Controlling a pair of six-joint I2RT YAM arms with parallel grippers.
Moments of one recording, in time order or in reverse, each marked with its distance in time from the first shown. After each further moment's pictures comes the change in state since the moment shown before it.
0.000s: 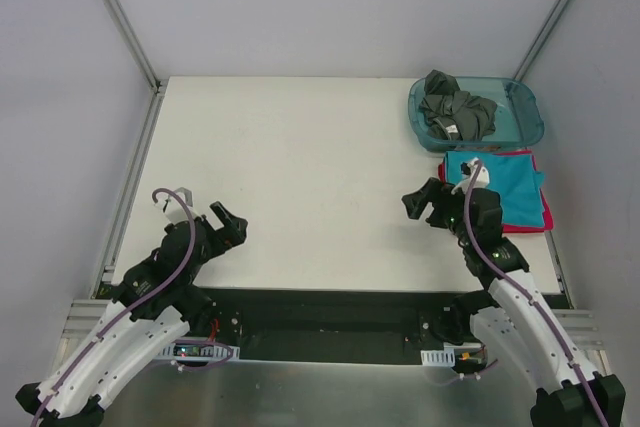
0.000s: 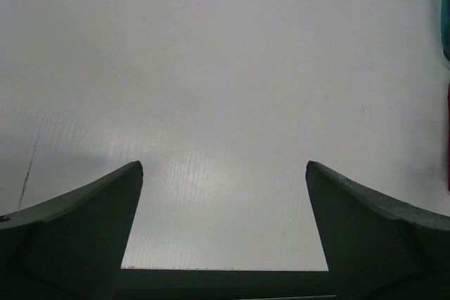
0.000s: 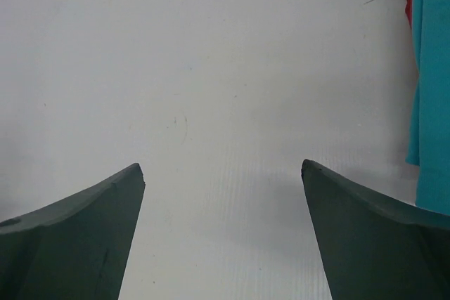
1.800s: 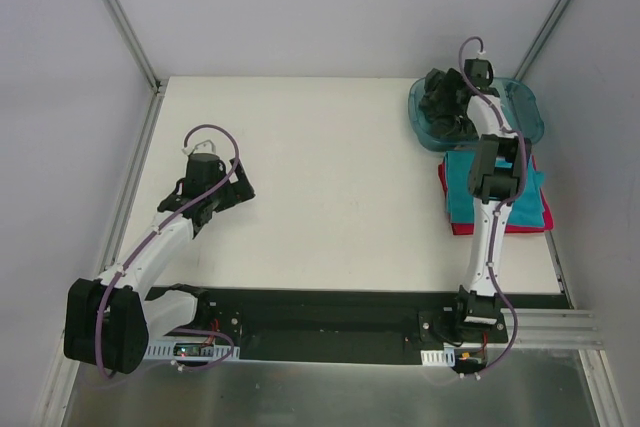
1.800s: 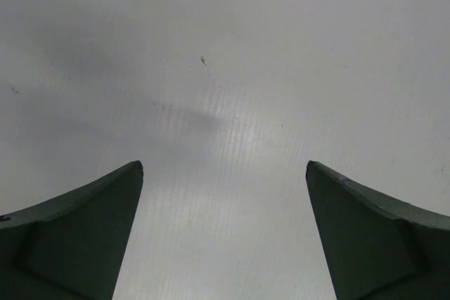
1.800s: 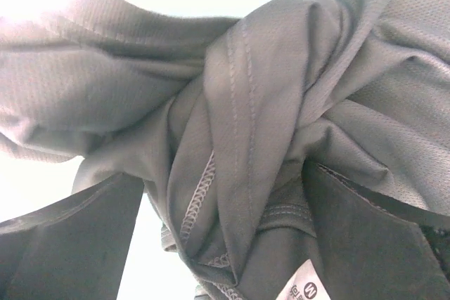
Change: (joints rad) left arm 0.426 0.805 0.136 0.455 0.348 0.294; right arm -0.333 1.846 1.752 -0.257 0.156 -0.091
